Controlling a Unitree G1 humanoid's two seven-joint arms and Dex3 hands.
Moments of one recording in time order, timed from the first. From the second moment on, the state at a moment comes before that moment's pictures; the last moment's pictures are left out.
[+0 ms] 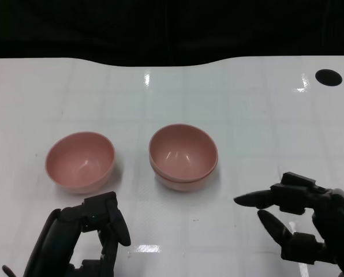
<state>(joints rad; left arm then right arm) 0.24 0.12 -0.05 -0.01 0.14 -0.56 -0.10 0.11 -0.26 0.16 0.03 -0.35 -0.71 -0.19</state>
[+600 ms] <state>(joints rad) 0.27 0.12 -0.02 -0.04 0.18 -0.54 -0.07 0.14 -0.21 0.13 0.09 -0.31 -0.74 -0.13</state>
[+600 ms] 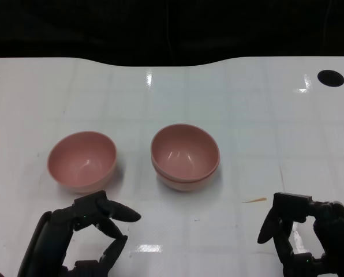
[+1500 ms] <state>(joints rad) 0.23 0.29 0.03 -0.40 0.75 -0.11 -0.07 0.14 -0.18 0.13 0.05 -0.34 -0.68 -0.09</state>
